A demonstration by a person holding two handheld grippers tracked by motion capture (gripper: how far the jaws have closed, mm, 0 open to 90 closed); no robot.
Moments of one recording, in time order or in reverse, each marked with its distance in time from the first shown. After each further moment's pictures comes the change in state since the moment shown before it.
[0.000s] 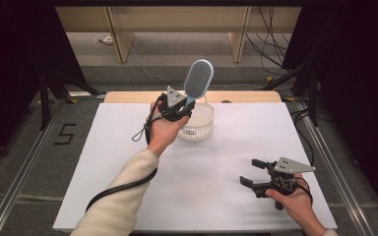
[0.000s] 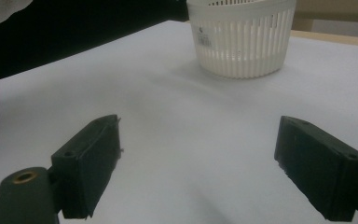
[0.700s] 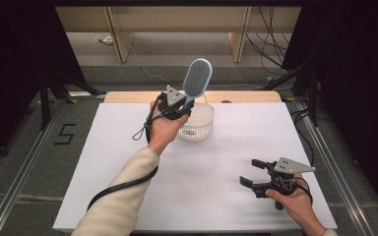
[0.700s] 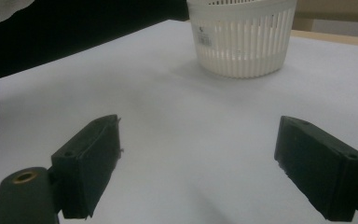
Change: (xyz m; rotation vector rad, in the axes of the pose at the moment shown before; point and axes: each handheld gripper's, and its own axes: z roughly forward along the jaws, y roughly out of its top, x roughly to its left) left arm 0.004 -0.001 0.005 0.004 0.009 -0.014; right arm 0.000 0.000 0.000 0.000 -0.001 -0.001
